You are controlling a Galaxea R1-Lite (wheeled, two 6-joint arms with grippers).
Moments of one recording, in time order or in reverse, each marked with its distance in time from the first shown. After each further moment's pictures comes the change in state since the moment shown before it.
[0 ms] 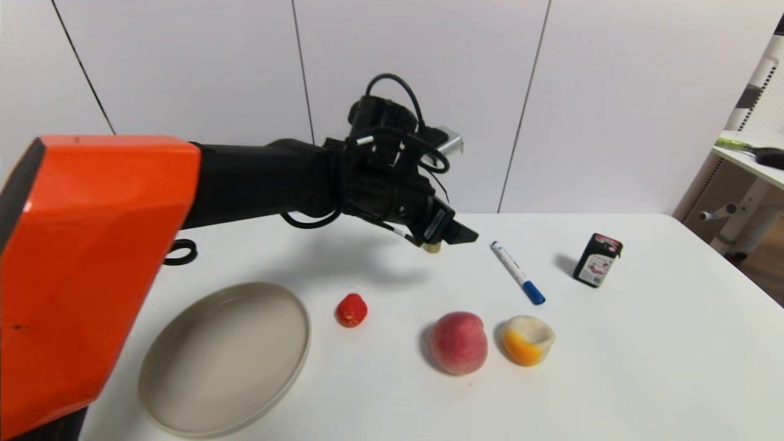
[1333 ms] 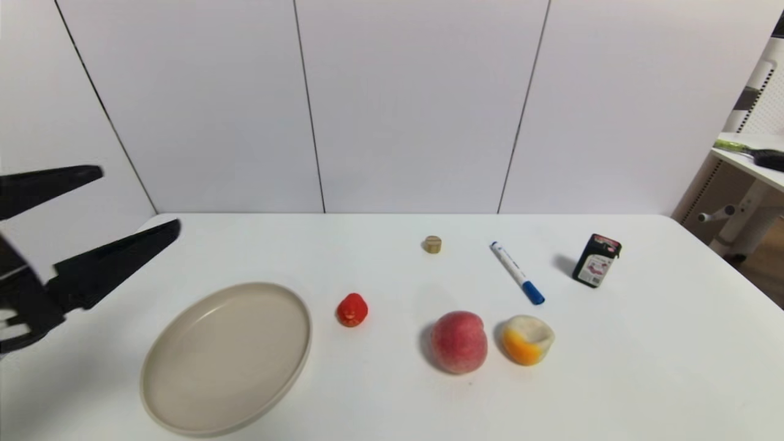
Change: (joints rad) left arm 0.350 -1.210 1.244 -0.555 0.125 -0.016; right arm 0.000 0.000 0.000 0.000 0.000 0.000
